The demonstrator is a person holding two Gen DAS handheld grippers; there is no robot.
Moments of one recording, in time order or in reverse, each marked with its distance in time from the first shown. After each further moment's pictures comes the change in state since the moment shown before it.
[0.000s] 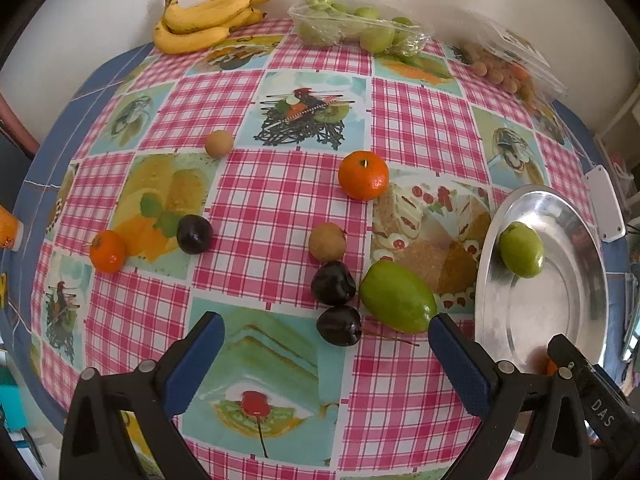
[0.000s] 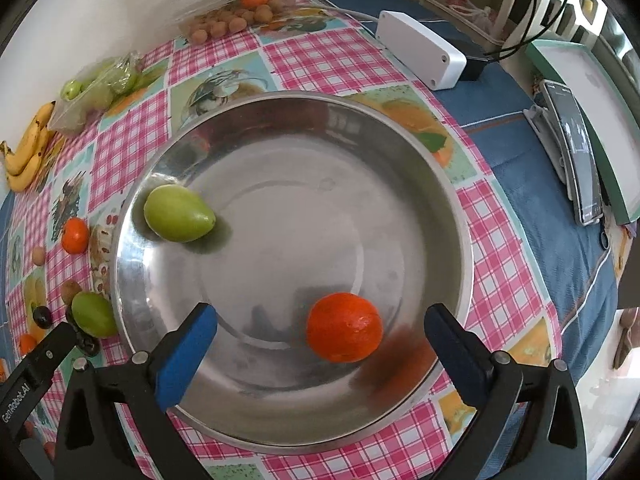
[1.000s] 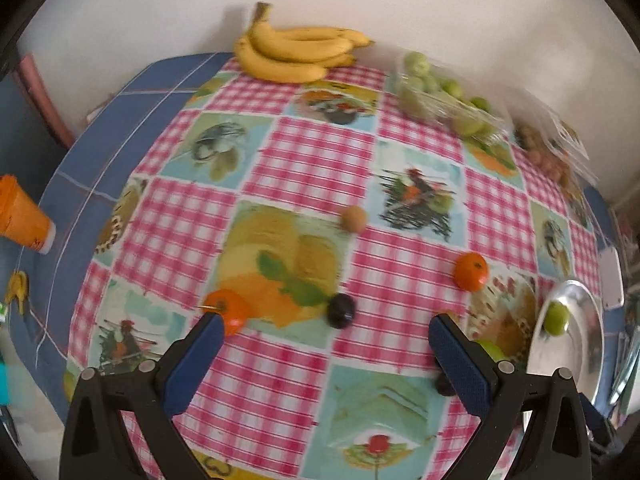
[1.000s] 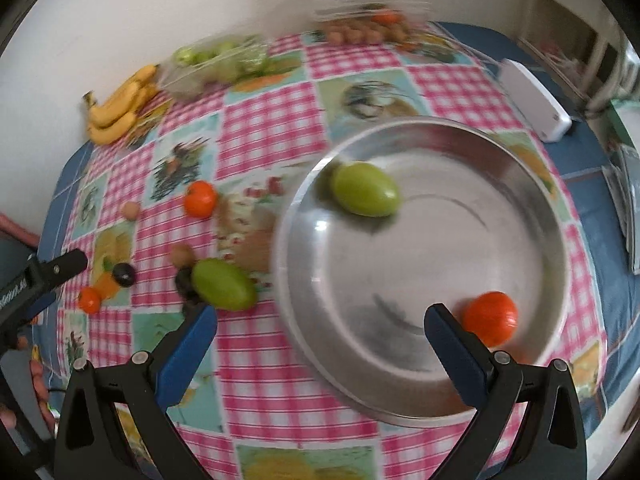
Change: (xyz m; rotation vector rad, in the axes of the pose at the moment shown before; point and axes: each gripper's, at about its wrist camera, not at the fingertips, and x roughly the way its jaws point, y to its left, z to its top) left arm -0.036 0.123 0.044 -0.147 -0.097 -0.002; right arm -0.036 0.094 -0.020 -0.214 -0.050 0.216
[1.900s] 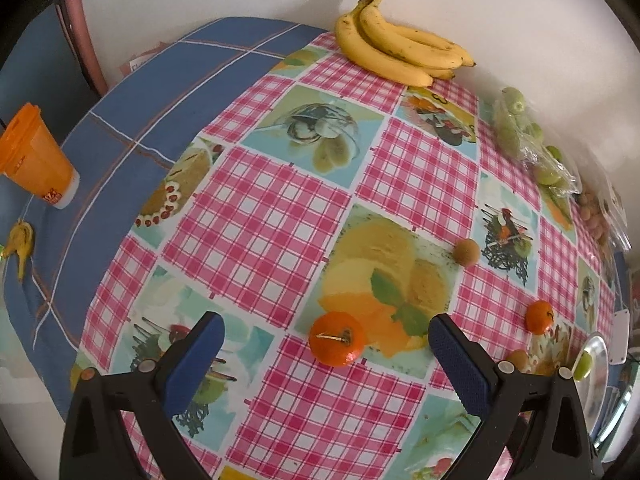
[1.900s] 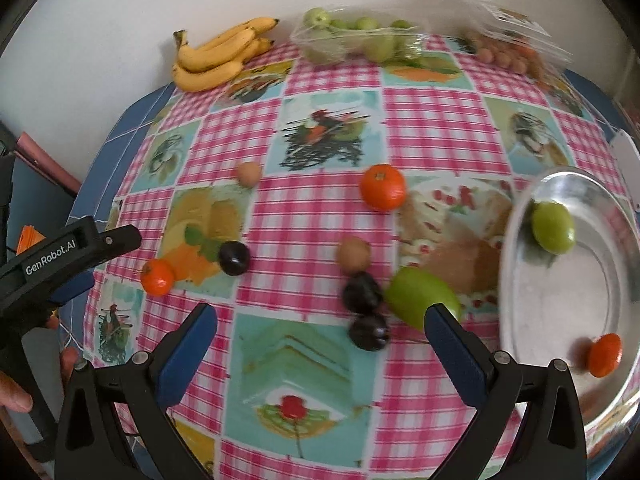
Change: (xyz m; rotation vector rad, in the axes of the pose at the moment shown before) left arm 0.025 0.092 0.013 -0.183 0.035 0.019; right arm 0.037 0.129 0.001 -0.193 0.021 0.128
